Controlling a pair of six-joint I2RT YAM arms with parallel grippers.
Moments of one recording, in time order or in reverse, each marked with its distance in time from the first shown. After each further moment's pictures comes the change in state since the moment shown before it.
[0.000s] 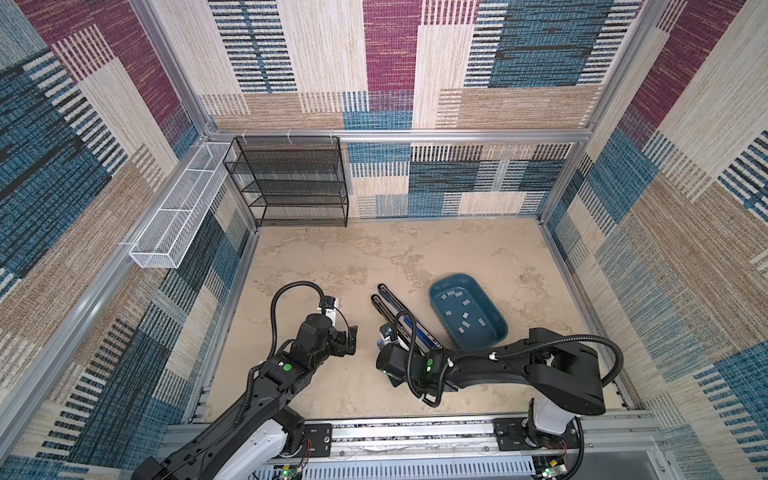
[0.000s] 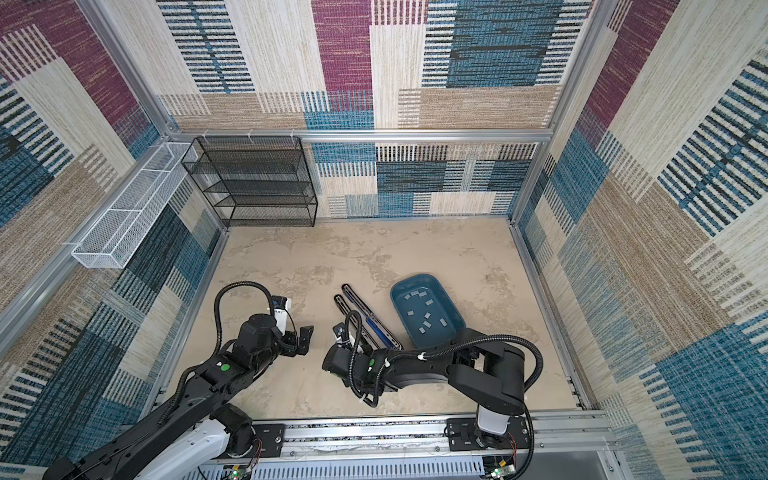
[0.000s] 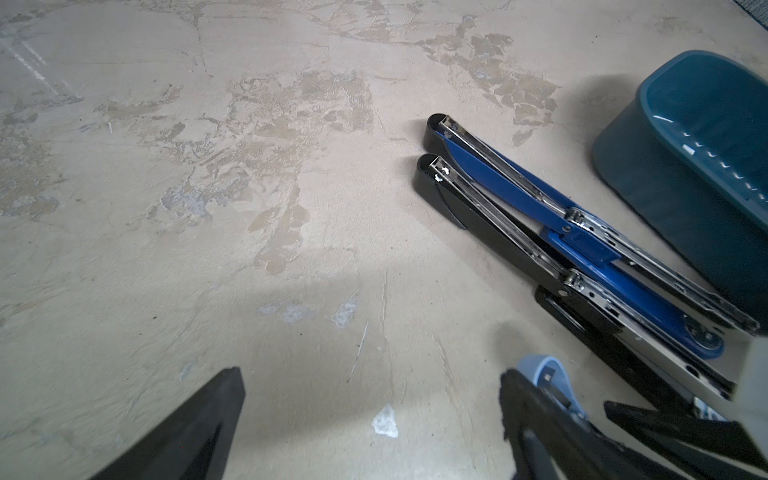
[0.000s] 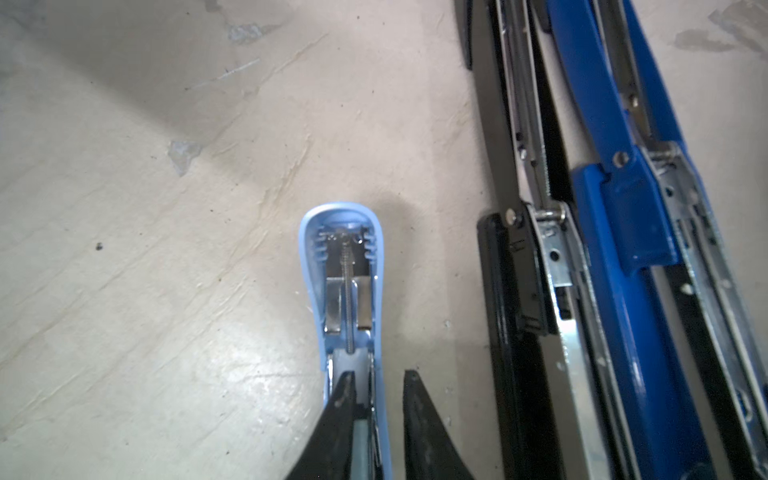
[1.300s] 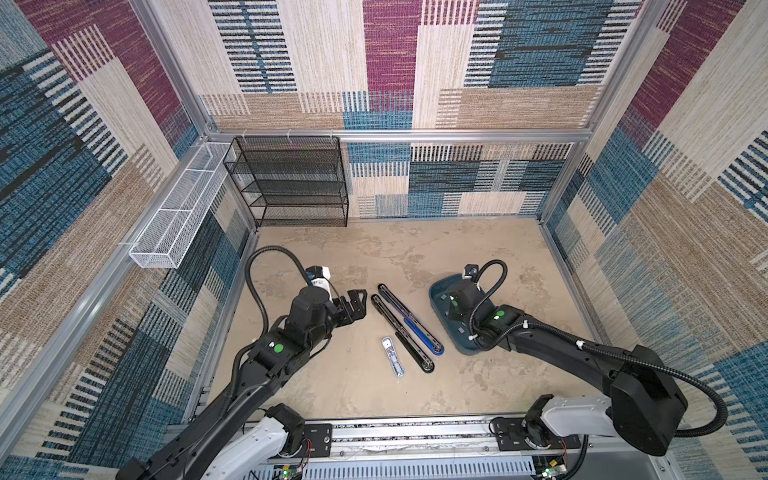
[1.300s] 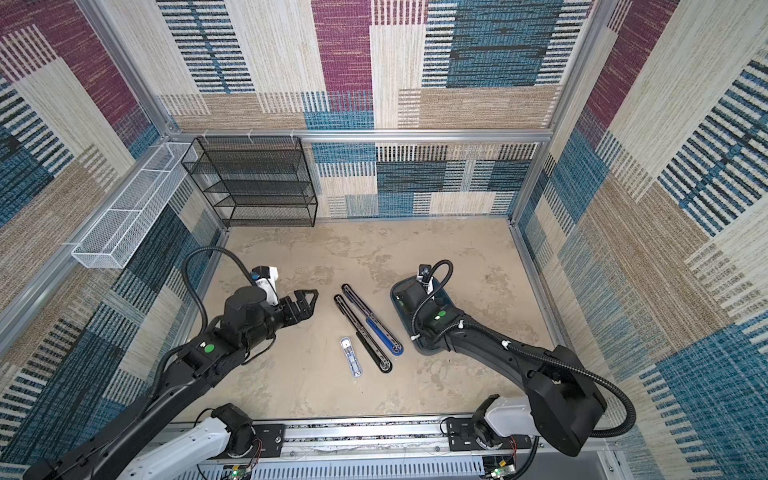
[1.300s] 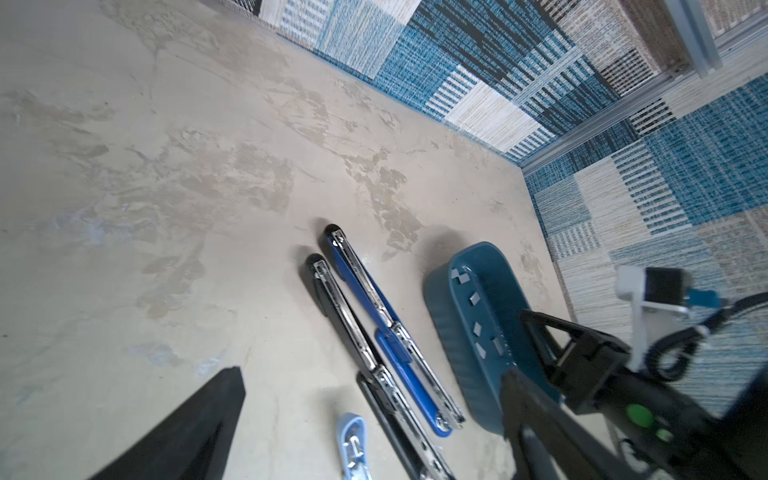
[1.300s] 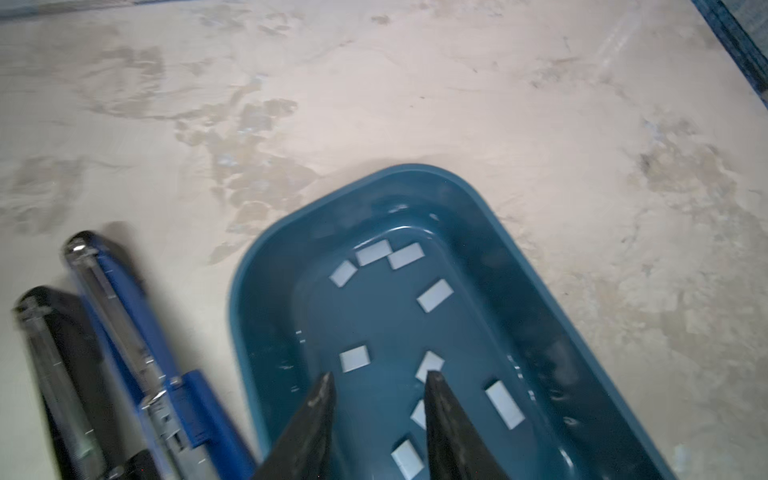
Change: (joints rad) left arm -0.058 0.133 0.439 -0.142 0.074 -0.475; right arm -0.615 -0.407 -0.117 -0.134 0.070 -0.001
